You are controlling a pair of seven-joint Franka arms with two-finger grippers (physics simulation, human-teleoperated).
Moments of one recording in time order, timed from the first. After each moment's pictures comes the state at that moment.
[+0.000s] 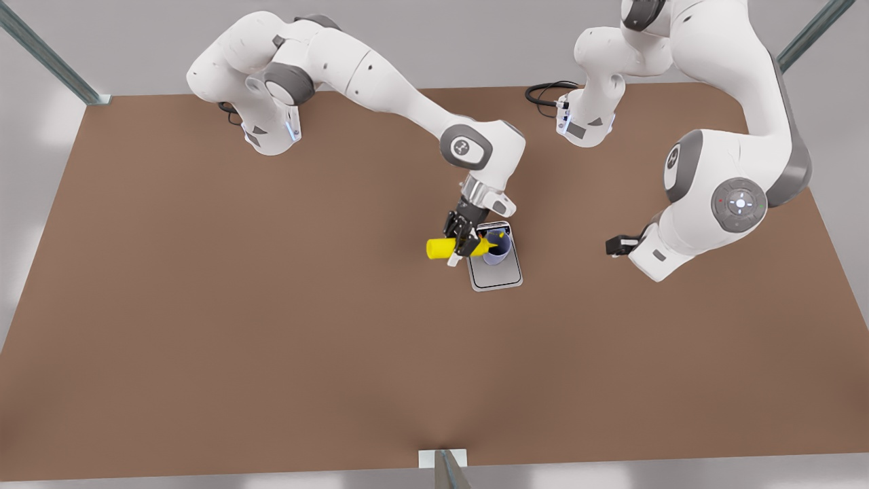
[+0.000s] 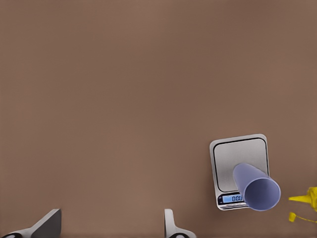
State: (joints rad) left arm -0.19 0.31 -0.02 -1.35 0.02 1.48 -0.16; right arm 1.02 0.88 0.06 -1.07 -0.92 1.73 -0.40
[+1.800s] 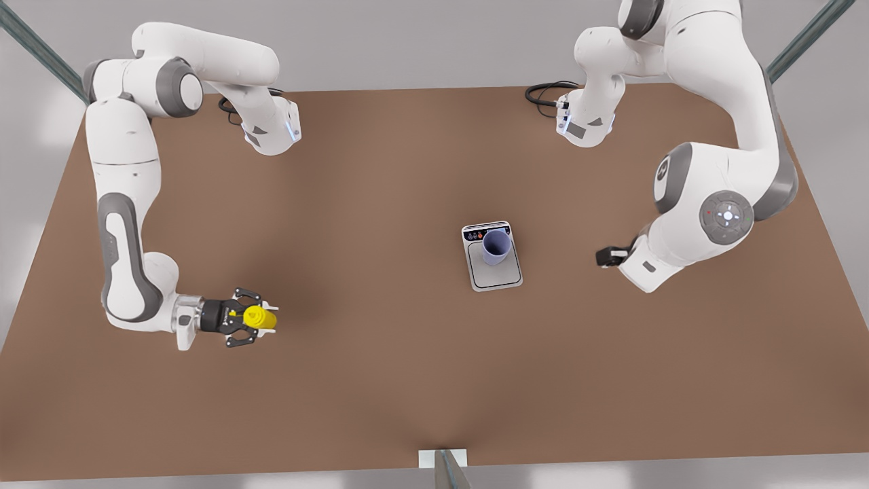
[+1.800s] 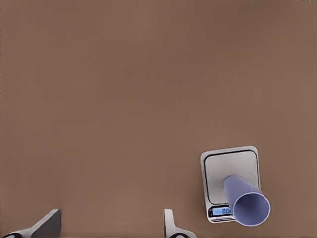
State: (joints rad) left arm -0.19 0.37 -0.02 -1.32 0.01 1.52 -0.20; right arm -0.21 0.72 0.07 -1.65 1.25 1.71 -2.22
